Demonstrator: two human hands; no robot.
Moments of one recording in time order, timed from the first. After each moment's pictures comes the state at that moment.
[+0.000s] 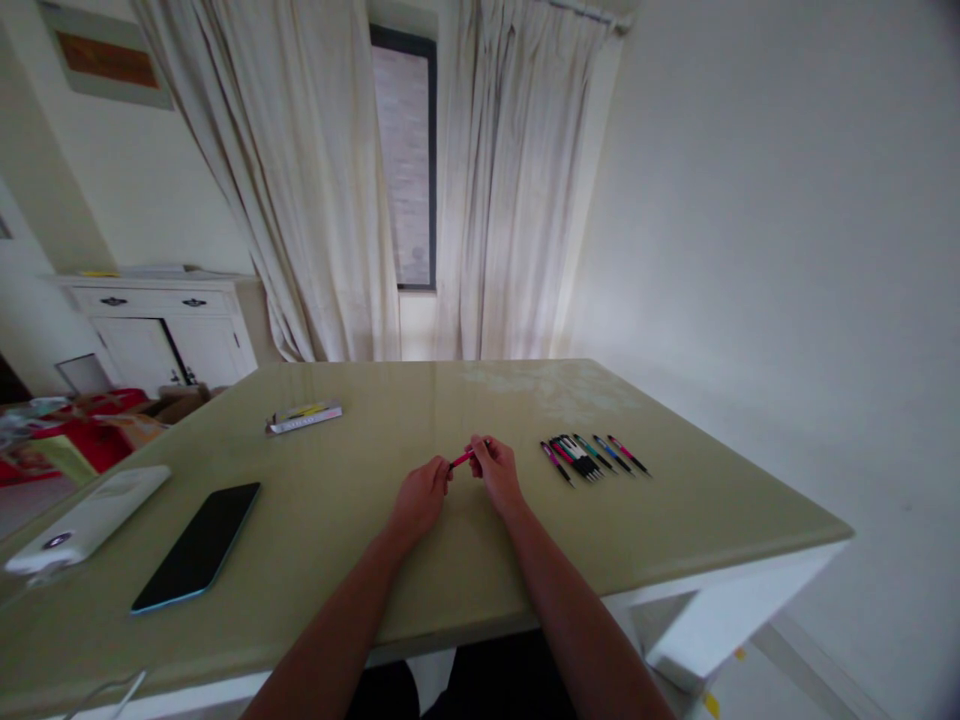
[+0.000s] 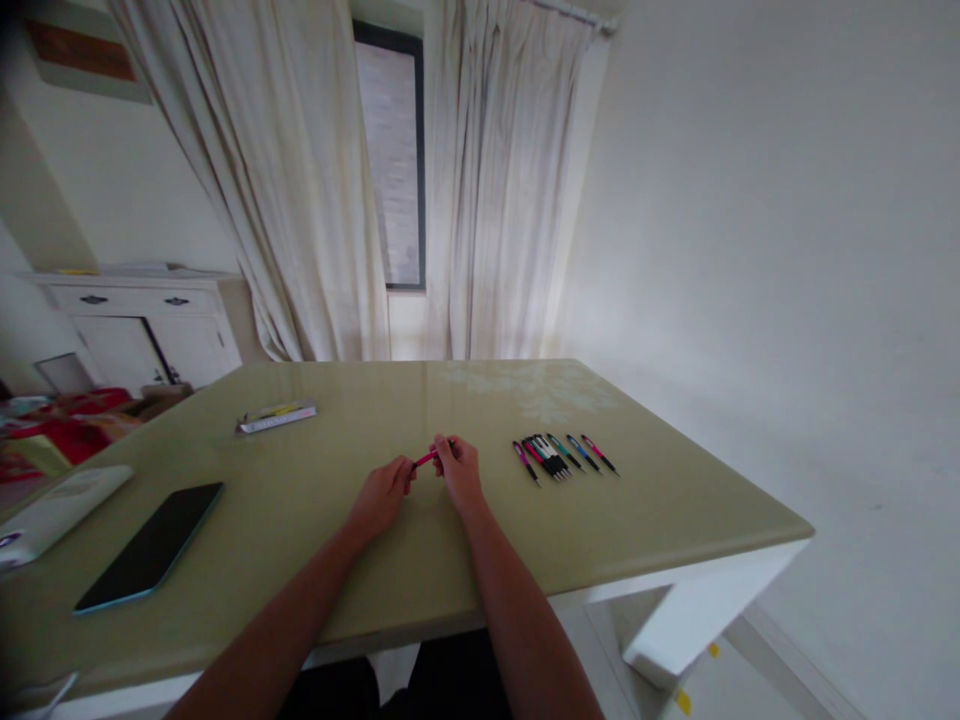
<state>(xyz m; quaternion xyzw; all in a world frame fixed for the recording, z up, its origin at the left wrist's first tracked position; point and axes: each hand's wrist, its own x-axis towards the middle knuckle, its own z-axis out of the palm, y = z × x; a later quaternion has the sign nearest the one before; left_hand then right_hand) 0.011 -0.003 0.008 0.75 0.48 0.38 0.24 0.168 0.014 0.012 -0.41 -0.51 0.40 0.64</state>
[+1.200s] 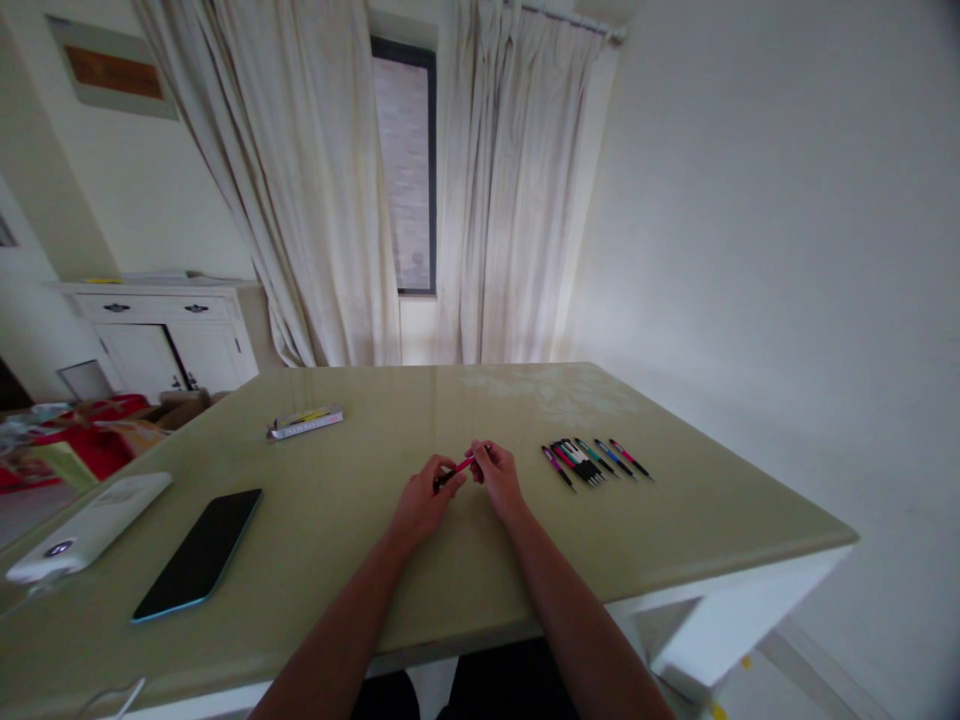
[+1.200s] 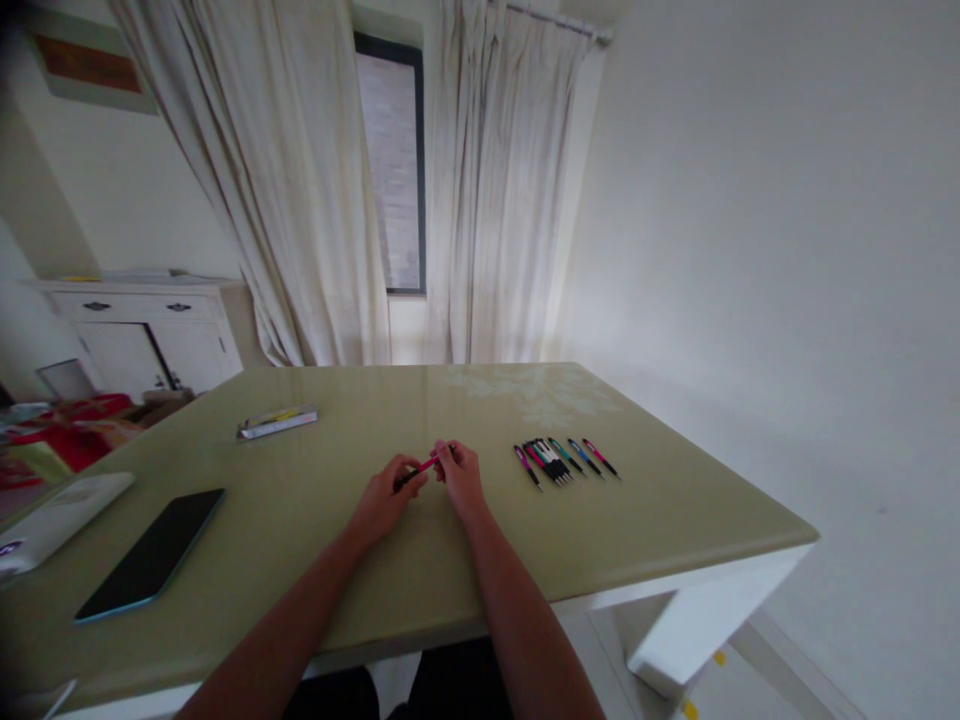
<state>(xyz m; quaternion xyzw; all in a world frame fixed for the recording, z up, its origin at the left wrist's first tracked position) 0.010 -0.006 0.012 0.74 0.45 0.41 0.30 0.168 0.014 0.011 -0.41 -0.52 0.41 0.63</state>
